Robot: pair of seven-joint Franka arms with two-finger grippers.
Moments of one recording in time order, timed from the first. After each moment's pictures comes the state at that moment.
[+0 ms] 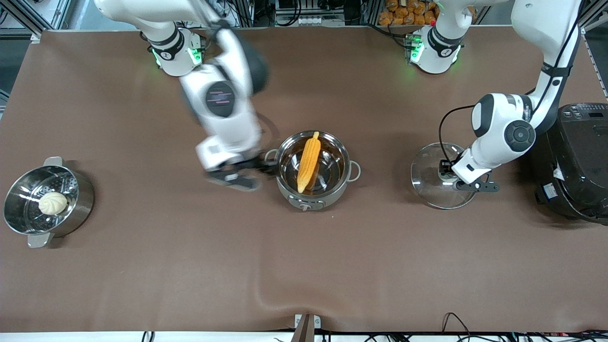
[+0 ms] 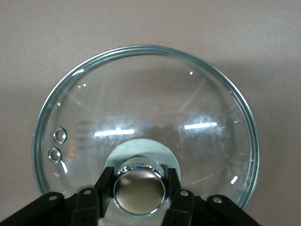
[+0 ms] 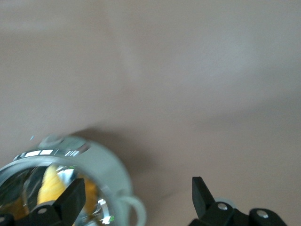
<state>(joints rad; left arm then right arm) -0.01 0.29 -0.08 -2.22 0.02 2.42 -0.02 0.50 0.39 -0.03 -1.51 0.00 1.94 0.76</state>
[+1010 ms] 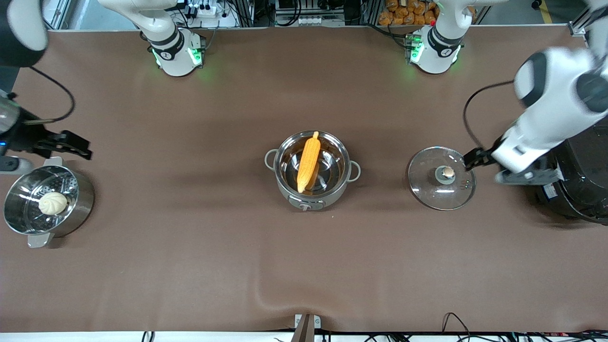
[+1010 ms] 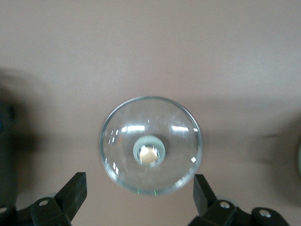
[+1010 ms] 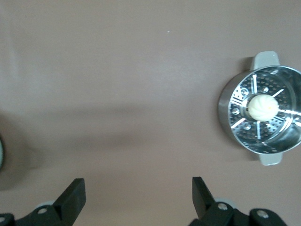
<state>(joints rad) -0.02 0.05 -0.09 -1.84 0.02 1.88 -0.16 -0.01 0.11 -0.03 -1.54 -0.01 1.64 -0.03</state>
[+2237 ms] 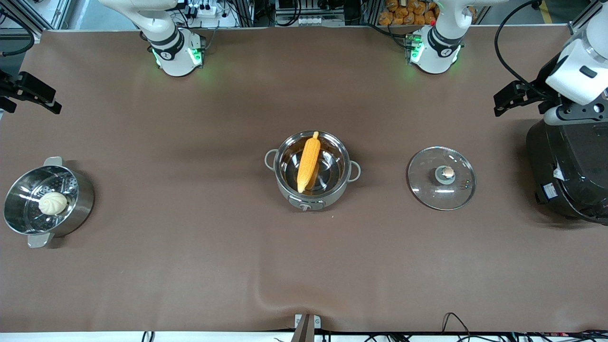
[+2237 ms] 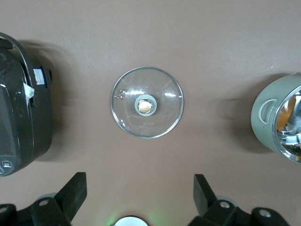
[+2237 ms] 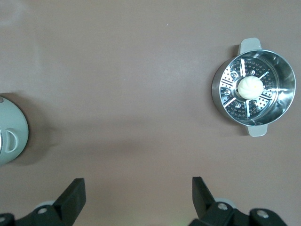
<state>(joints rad) -0.03 -0.01 -0.11 -1.53 0.00 1.46 -0.17 -0.03 -0.02 0.01 -1.45 0.01 1.44 0.02</state>
